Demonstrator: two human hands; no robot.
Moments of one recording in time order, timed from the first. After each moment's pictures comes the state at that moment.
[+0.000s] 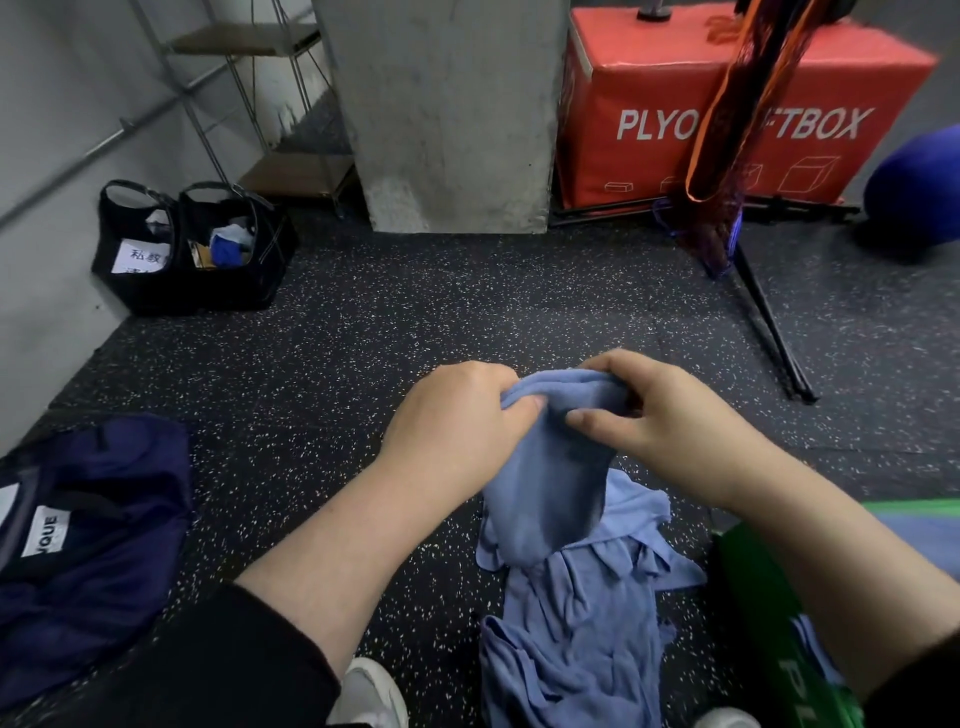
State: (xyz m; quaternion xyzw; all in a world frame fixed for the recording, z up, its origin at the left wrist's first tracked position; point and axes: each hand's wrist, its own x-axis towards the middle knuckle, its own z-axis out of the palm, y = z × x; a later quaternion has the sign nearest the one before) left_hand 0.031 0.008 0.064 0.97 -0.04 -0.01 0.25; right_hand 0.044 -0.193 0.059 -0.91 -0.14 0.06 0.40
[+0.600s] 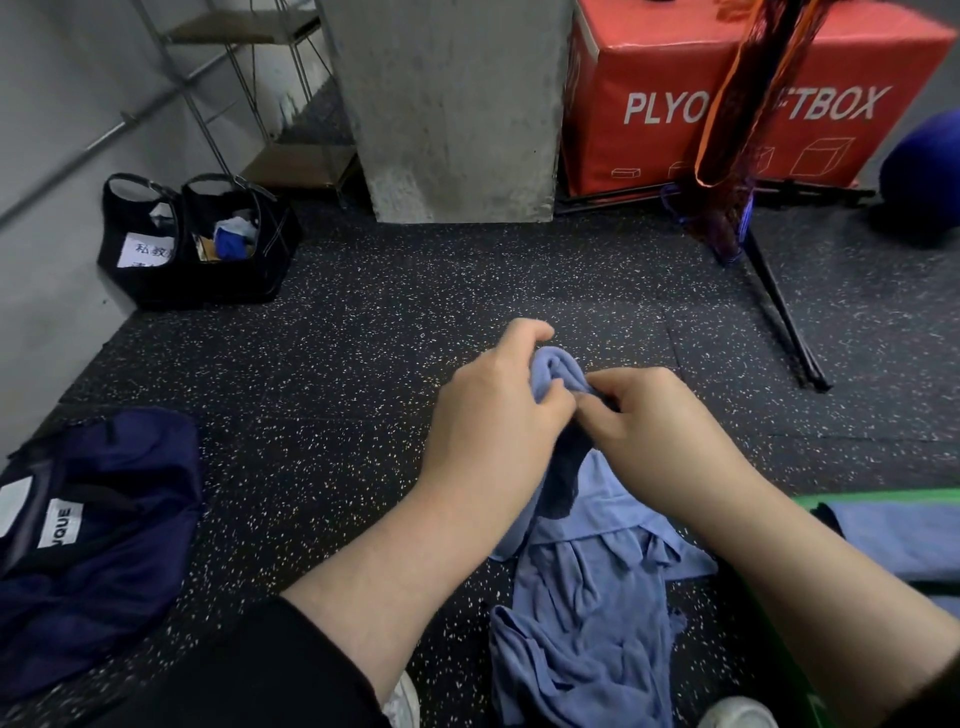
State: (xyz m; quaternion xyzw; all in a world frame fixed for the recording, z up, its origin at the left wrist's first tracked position) left_hand 0.014 -0.014 0.064 0.92 -0.01 0.08 0.39; right_hand 0.025 -0.160 0.057 -0.92 -0.07 0.04 0.39
